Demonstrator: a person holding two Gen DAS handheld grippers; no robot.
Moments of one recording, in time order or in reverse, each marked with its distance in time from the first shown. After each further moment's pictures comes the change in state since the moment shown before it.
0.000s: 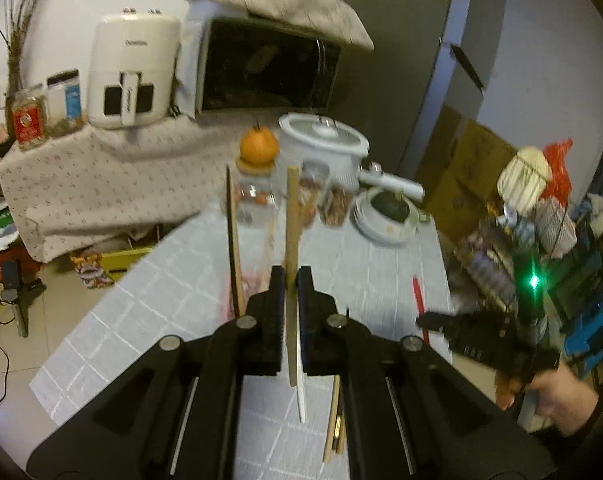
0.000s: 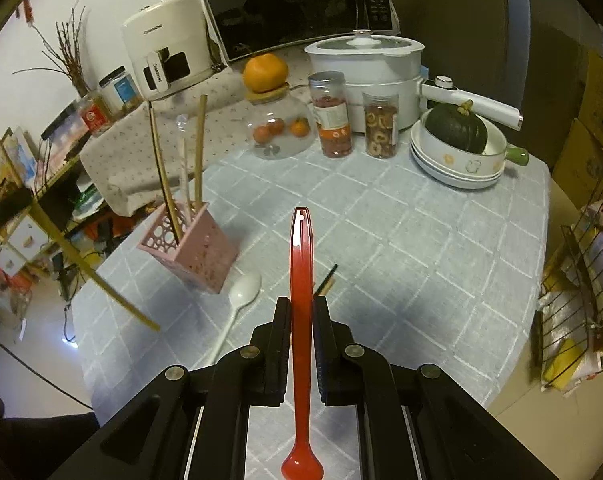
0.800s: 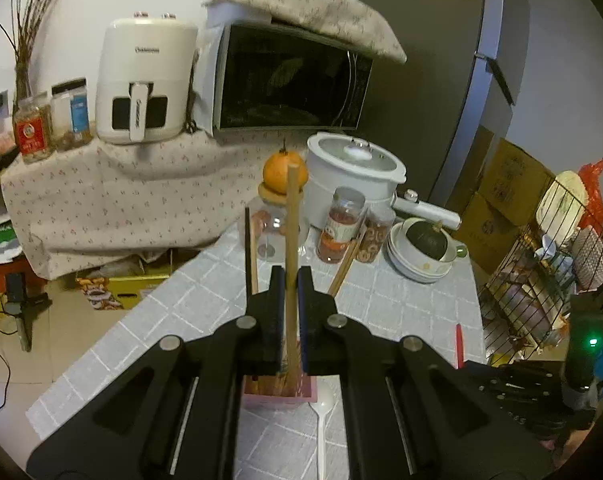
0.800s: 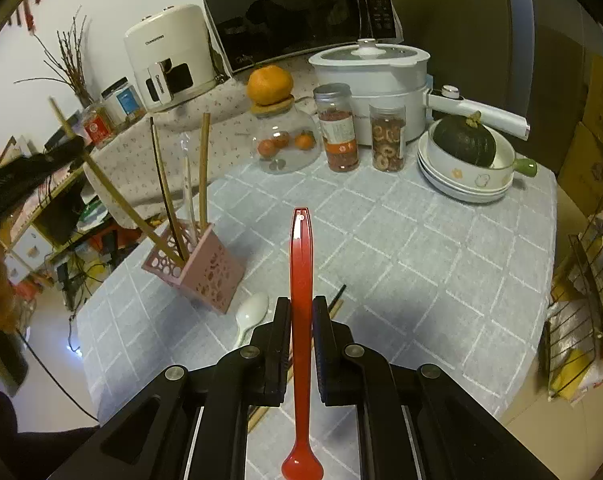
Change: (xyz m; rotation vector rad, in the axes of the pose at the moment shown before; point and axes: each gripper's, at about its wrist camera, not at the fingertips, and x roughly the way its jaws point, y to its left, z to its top) left arm 0.063 0.010 0.024 -0.025 -0.031 0.082; right arm 0.006 0.000 0.013 0.007 -0.043 0.026
